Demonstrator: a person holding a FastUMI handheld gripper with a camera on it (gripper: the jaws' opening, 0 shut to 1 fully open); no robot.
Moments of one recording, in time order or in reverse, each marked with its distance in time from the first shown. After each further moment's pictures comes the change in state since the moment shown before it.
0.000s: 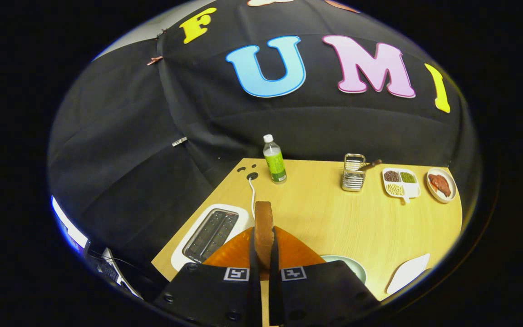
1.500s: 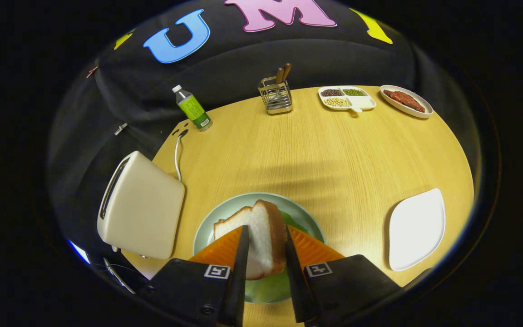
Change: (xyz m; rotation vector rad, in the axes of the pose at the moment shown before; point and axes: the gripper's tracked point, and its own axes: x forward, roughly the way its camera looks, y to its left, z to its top) arm 0.011 -0.166 -0.144 0.201 0.225 -0.206
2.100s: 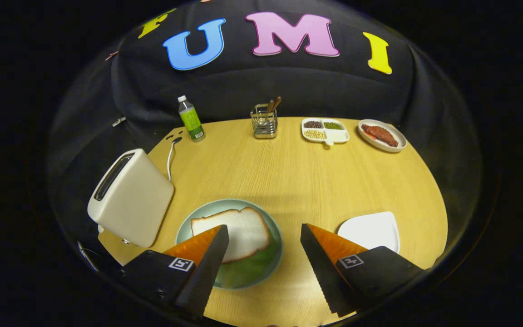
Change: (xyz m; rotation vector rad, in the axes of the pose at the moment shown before) arm -0.081 -0.030 0.033 -0.146 -0.193 -0.114
